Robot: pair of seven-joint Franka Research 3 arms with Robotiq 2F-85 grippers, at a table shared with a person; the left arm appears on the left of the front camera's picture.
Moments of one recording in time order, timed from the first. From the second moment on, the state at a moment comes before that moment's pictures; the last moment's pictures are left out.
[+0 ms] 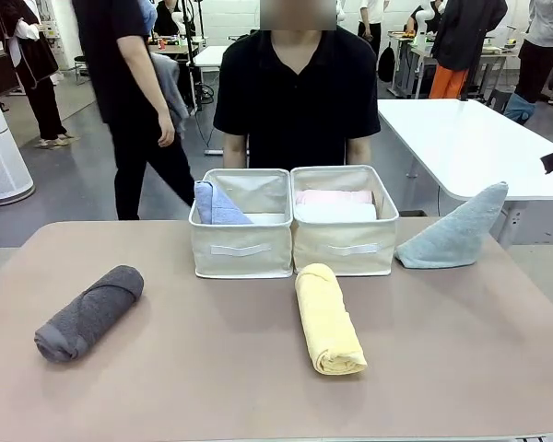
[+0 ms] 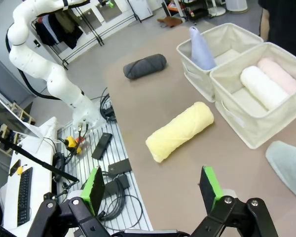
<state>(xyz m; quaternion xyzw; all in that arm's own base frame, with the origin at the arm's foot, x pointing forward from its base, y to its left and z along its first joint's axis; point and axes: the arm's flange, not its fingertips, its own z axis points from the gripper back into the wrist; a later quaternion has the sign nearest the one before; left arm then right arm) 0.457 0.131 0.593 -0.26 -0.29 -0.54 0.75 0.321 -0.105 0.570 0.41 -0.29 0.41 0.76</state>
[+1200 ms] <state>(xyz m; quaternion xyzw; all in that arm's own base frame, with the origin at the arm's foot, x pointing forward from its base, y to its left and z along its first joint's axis) 0.455 0.140 0.597 -0.27 -0.31 -0.53 0.75 0.321 -0.105 0.570 0.41 -0.29 0.41 0.76</state>
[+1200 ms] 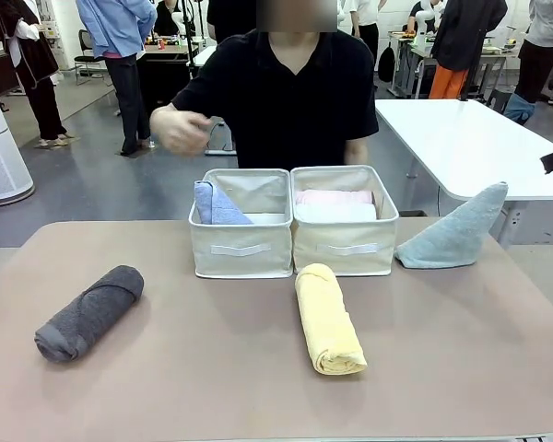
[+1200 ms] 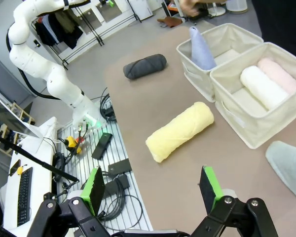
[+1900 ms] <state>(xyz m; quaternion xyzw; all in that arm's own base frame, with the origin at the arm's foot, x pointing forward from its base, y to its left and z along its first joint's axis) 0.430 0.199 0.632 -0.33 -0.36 -0.50 0.72 0.321 -0.105 0.570 0.41 -0.29 0.41 0.76</state>
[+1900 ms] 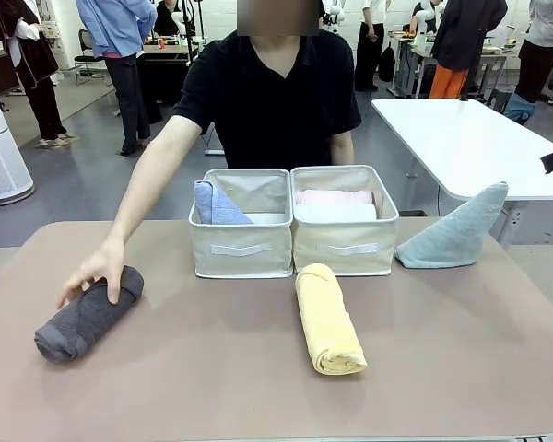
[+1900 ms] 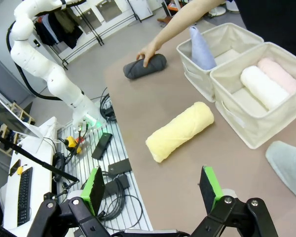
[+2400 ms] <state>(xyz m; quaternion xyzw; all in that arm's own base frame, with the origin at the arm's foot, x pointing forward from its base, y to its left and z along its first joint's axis) 0.434 0.189 0.633 -0.33 -0.35 -0.50 0.72 0.338 -0.092 0.609 0.29 -0.26 0.43 0.82</state>
